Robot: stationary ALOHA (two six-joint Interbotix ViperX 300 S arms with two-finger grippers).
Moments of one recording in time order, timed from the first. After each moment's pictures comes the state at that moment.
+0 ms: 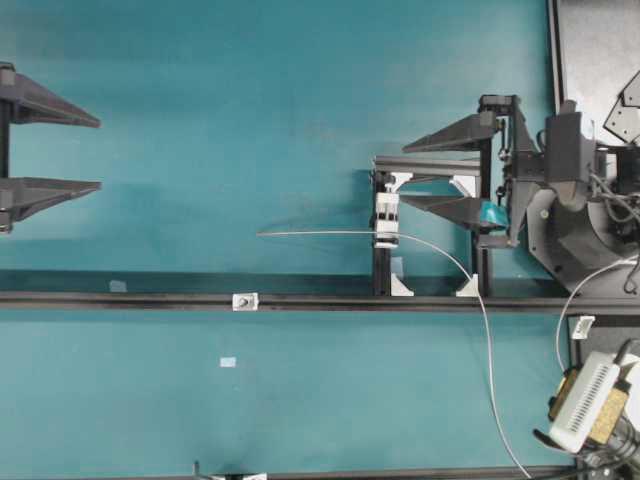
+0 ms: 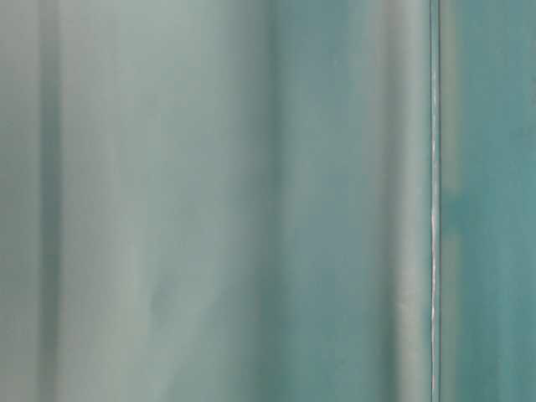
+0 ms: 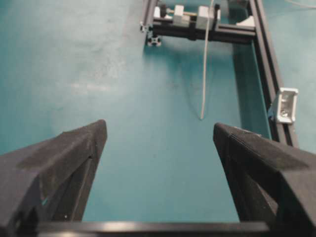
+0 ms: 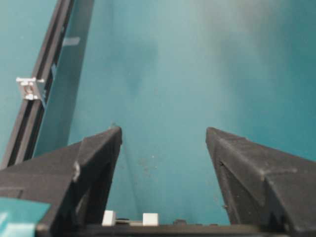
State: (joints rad) left arm 0.06 -0.54 1.22 -0.03 -0.43 0.00; right arm -0.06 -0.70 1.33 0.00 -0.38 0.10
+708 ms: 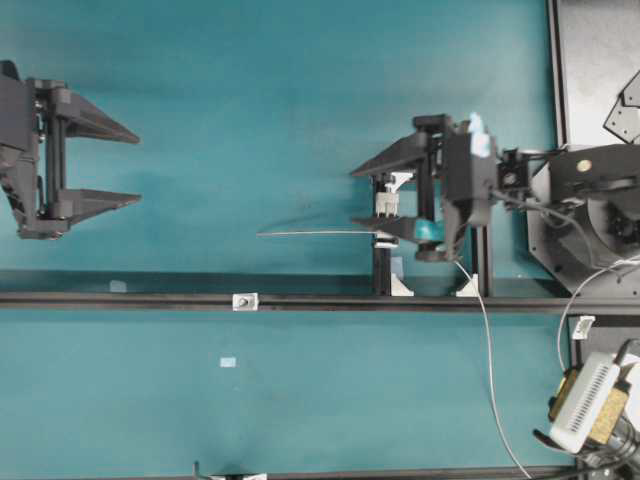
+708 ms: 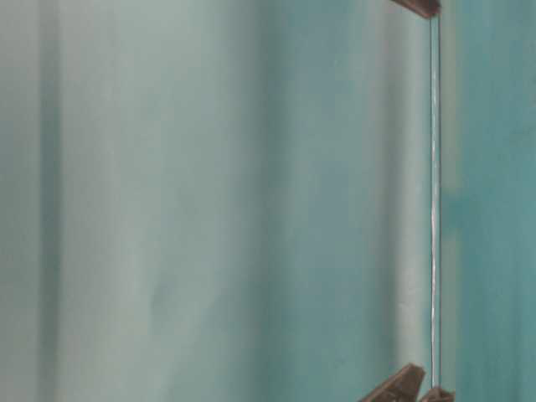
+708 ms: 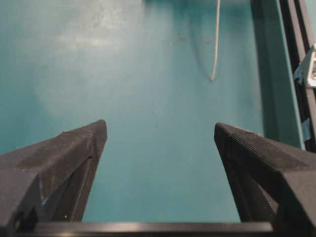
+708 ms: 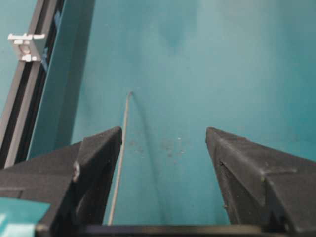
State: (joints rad) left arm 0.06 -0.27 1.13 -0.03 -0.45 -0.01; right arm 0.00 -0.33 1.16 0.00 -0.38 0.10
